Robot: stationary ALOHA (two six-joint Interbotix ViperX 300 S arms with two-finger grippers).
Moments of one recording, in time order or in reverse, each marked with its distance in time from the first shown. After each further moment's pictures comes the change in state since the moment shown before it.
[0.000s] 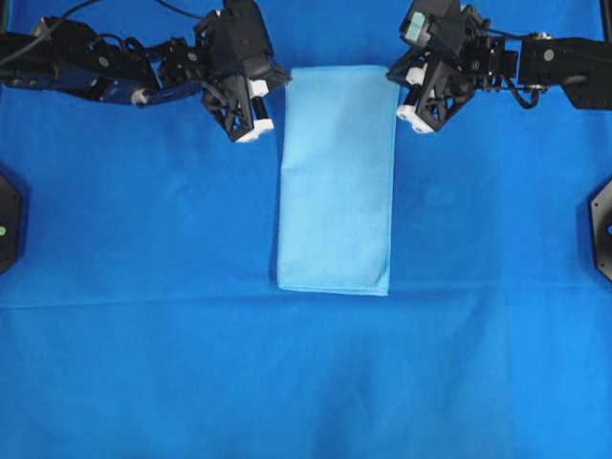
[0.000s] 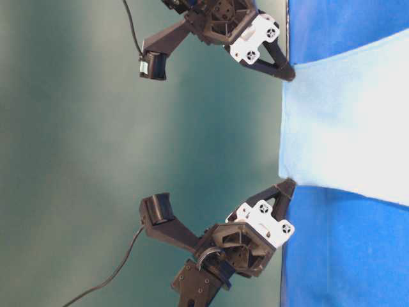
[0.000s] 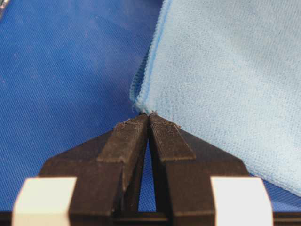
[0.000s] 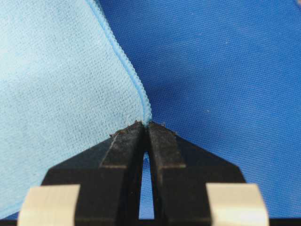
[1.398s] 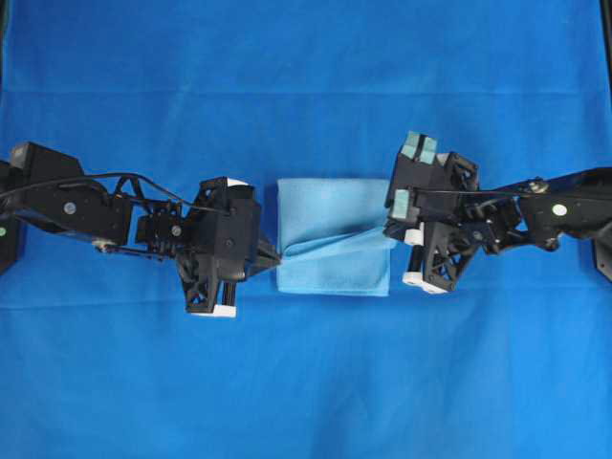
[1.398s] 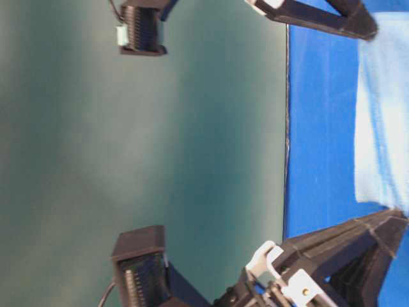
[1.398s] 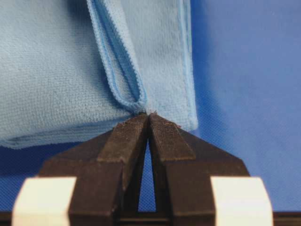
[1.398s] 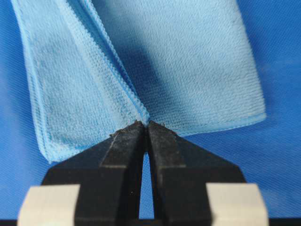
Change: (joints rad) left arm -0.526 -0.118 0.117 0.000 0.118 -0.160; right arm 0.601 -0.089 0.043 0.029 0.284 0.342
